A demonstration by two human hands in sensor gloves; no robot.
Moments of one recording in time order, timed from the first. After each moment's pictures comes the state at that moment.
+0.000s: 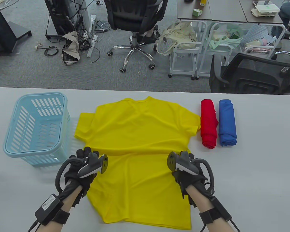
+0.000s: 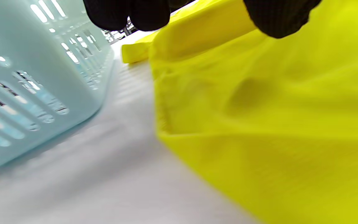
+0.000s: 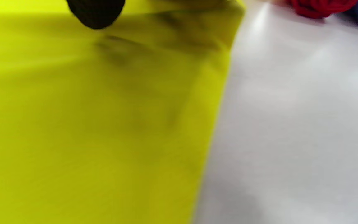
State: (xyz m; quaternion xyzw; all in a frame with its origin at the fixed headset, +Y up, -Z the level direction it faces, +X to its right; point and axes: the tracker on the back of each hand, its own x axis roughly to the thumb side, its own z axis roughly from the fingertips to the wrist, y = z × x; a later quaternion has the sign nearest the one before) left_hand -0.204 -0.729 -0.302 -0.19 -0.04 -0.19 0.96; right_hand 0.103 -0.752 -0.300 -0.06 -0.23 -0.97 0.05
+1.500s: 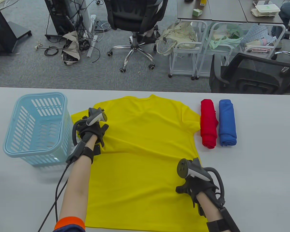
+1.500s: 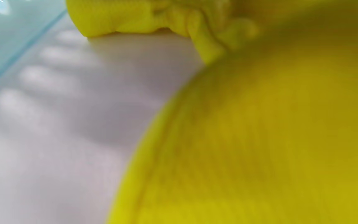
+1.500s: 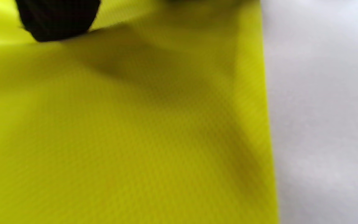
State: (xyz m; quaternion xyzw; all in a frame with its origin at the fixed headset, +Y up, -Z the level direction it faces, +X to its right) left_hand -0.249 -0.776 -0.515 -0.34 0.19 -0.07 0.92; right_hand 0.154 -0.767 -0.287 -0.03 -0.32 -0.95 0.02
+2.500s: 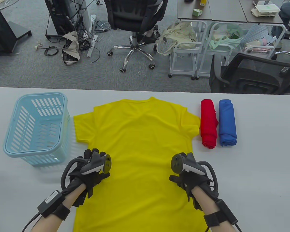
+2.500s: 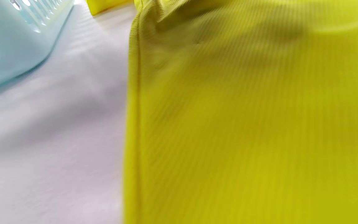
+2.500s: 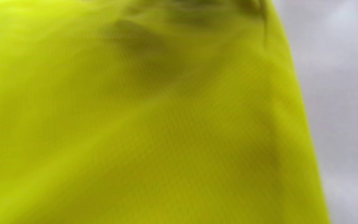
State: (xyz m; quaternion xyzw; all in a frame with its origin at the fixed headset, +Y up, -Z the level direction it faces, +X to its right) left_hand -0.215 -0.766 -0.334 -0.29 -0.04 -0.14 0.94; right_hand 0.129 -0.761 -0.320 -0.08 -0.31 -0.95 0.02
